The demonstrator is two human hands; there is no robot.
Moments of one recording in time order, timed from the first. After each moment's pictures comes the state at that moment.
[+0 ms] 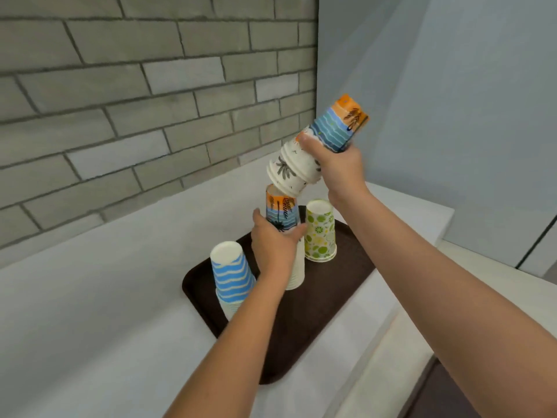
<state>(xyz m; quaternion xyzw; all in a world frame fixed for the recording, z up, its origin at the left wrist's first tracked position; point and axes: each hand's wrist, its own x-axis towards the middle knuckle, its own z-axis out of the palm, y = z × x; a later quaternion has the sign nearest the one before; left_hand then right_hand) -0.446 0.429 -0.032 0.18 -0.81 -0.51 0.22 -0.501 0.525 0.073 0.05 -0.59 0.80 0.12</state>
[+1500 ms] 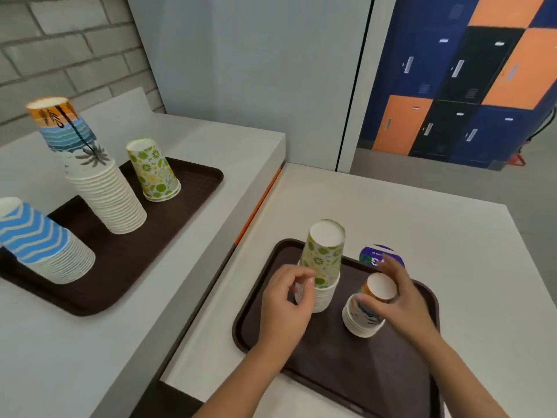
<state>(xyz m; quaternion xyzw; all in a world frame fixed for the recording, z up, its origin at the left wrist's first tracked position) -0.201 0.670 -0.140 -0.20 -0.76 -0.61 0.09 -0.145 0.875 -0.158 -0.21 -0.83 0.50 0.10</state>
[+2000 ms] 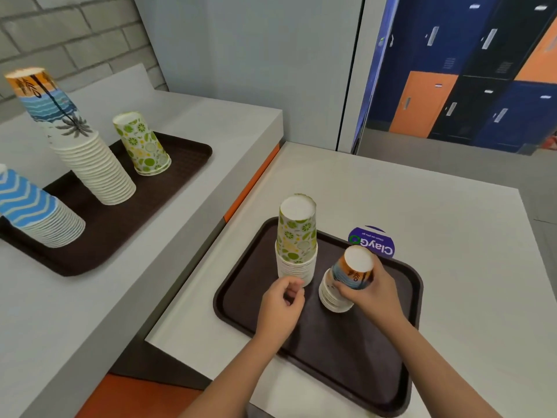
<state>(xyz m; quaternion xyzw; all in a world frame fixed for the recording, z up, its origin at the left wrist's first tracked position) -0.174 0.711 -0.222 -0.07 -0.82 -0.57 -0.07 -0.142 0.896 -0.192 -0.19 -0.82 0.53 0.11</state>
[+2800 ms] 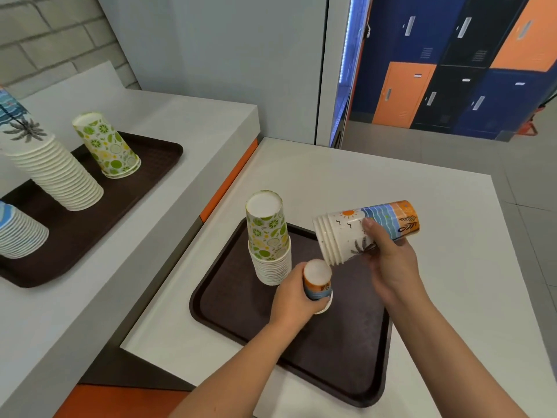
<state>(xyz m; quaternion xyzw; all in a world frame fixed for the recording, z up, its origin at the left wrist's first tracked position) -0.176 0.780 -0.236 -0.15 -0.86 -0.47 -0.11 -0.143 0.926 -0.113 -0.25 -0.43 0.85 0.20</state>
